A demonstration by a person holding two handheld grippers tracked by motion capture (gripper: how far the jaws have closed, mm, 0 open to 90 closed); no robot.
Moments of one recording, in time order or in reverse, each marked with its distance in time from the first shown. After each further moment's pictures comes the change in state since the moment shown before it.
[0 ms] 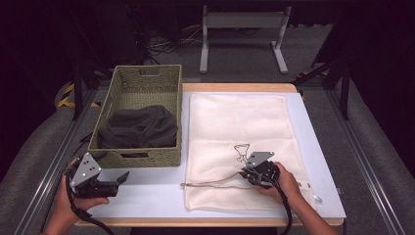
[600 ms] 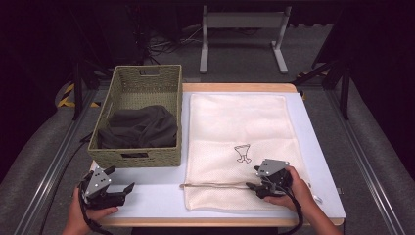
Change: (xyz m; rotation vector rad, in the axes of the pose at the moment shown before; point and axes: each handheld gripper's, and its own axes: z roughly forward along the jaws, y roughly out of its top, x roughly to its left) left arm -0.029 -0.067 0.024 0.077 -0.006 -0.107; right arm 0.003 -0.029 -0.021 -0.048 -0.015 -0.045
